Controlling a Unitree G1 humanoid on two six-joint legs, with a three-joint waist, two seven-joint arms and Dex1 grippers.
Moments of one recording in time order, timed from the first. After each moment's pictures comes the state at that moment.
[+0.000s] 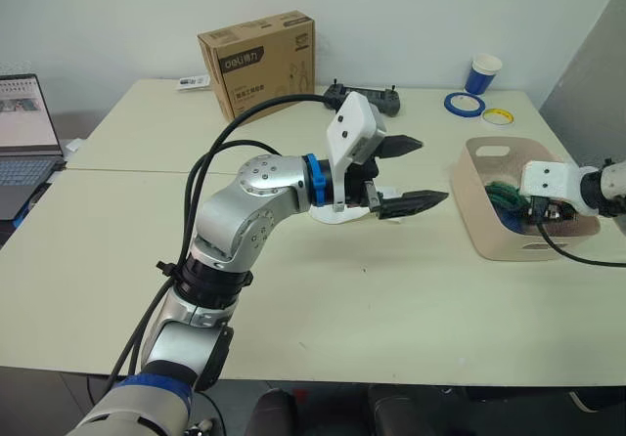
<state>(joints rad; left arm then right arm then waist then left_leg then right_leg) -0.87 0.31 -0.21 -0.19 -0.51 0.65 -0.82 -0.88 -1.04 0.25 0.69 -0.22 -0.12 1.24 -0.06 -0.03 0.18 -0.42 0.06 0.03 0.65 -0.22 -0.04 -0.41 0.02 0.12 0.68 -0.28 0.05</state>
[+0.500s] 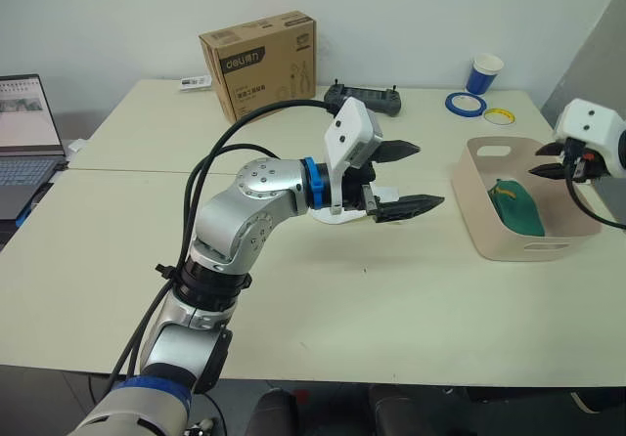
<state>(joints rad) -0.85 0.31 -0.21 -0.18 -0.50 0.64 -0.84 -1.04 -1.04 0.19 0.86 -0.18 -0.08 1.25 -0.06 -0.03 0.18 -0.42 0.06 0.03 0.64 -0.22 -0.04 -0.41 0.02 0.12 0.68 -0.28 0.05</state>
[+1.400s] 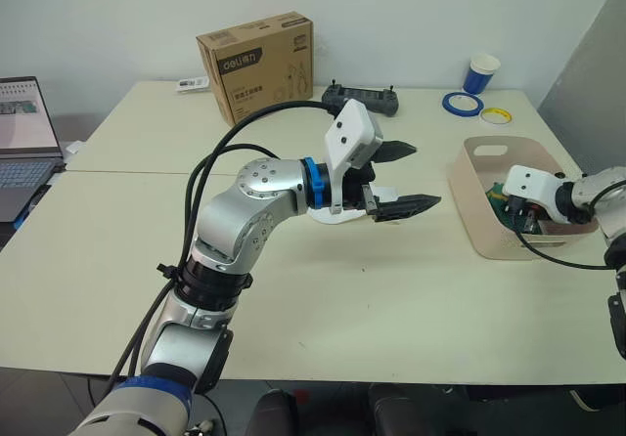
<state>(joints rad) -0.82 0.33 -0.20 -0.20 -0.47 0.64 -0.84 -1.04 -0.89 0.23 1.05 -0.29 -0.17 1.09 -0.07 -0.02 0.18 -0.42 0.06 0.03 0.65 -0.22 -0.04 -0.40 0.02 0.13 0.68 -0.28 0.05</state>
